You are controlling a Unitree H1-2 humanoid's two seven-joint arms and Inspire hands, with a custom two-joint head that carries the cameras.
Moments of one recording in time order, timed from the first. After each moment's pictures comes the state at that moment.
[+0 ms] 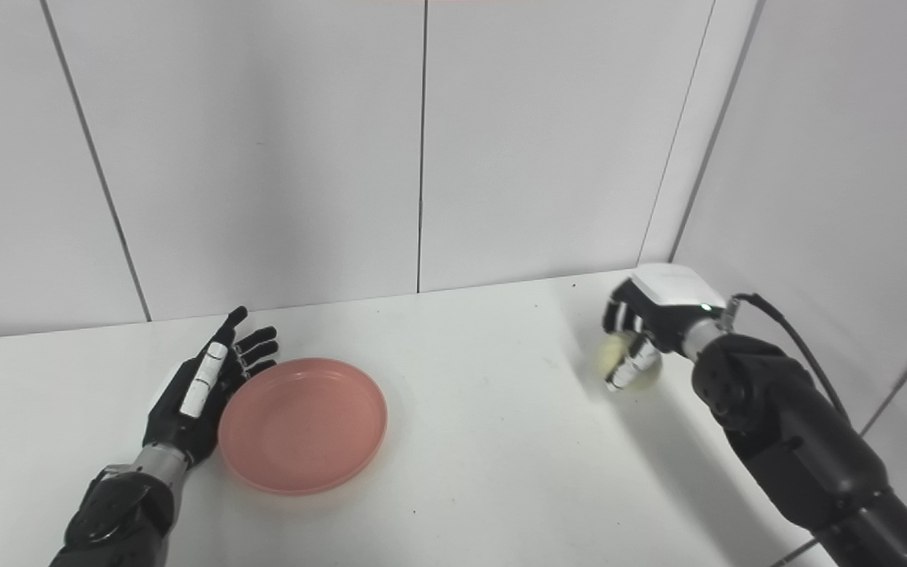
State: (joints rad) left arm -0.78 -0.01 0.05 1.05 -0.17 -0.34 -0.31; right arm -0.47 -0.87 0.14 -0.12 -0.67 0.40 0.45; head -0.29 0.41
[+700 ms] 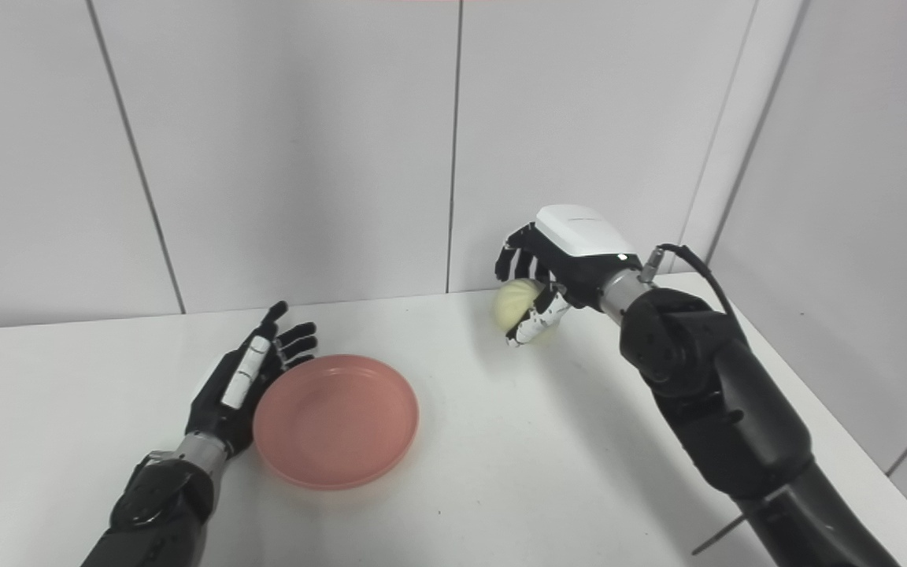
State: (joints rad) left arm -0.80 -0.04 0.05 1.09 -0.17 -0.37 -0.31; right arm -0.67 -0.66 0.22 -0.14 -0.67 0.30 0.51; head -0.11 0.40
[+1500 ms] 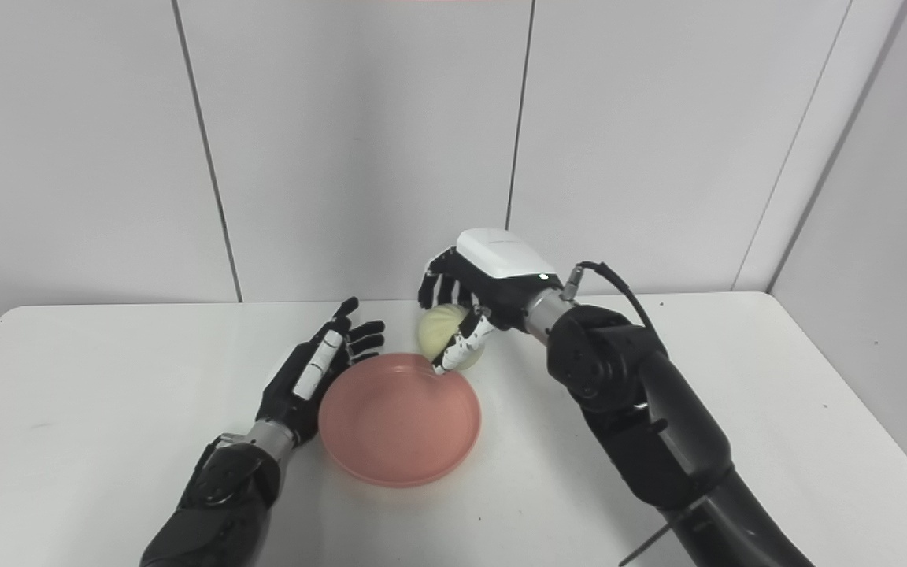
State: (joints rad) left arm -0.82 -0.08 0.02 1.13 -0.14 -0.41 -0.27; right arm -0.77 -0.46 0.34 -0.04 -0.68 0.26 0.53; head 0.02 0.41
